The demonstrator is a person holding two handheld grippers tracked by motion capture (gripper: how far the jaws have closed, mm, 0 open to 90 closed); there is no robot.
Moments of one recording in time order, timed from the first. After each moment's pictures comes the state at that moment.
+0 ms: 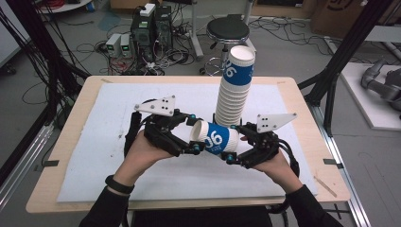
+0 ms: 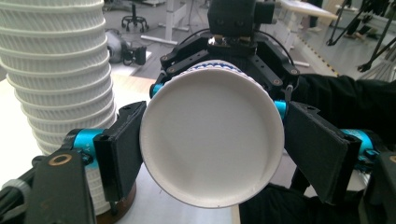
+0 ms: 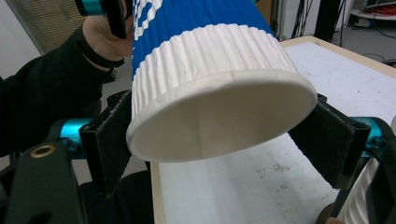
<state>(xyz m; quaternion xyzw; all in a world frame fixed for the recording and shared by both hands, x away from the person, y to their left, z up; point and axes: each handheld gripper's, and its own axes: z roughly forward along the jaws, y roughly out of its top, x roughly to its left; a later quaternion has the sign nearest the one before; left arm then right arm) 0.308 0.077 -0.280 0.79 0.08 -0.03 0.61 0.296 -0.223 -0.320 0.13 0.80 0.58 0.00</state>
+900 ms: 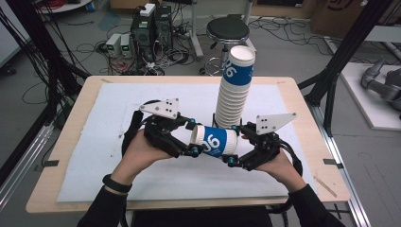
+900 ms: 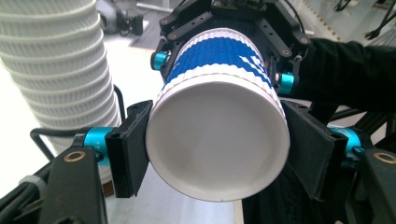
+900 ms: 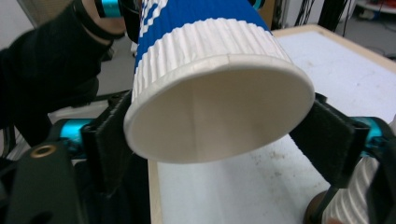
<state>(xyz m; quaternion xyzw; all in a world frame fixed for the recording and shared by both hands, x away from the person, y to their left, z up) 0.310 0.077 -0.280 0.82 0.07 -0.03 0.56 0.295 -0.224 -0.315 0.11 0.81 0.57 0.02</state>
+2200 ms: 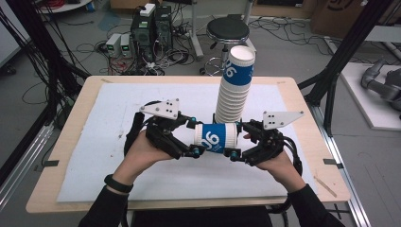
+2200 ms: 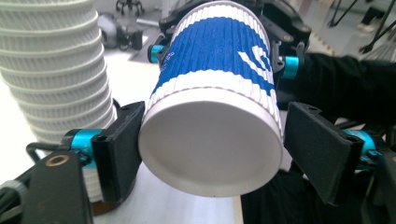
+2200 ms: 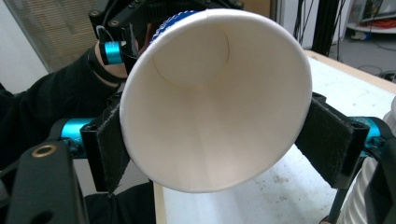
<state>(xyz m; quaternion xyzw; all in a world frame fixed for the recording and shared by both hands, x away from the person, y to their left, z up) 0.309 0.075 -0.282 0.82 0.07 -0.02 0.57 0.296 -0.230 -0.311 0.13 0.79 0.60 0.00</state>
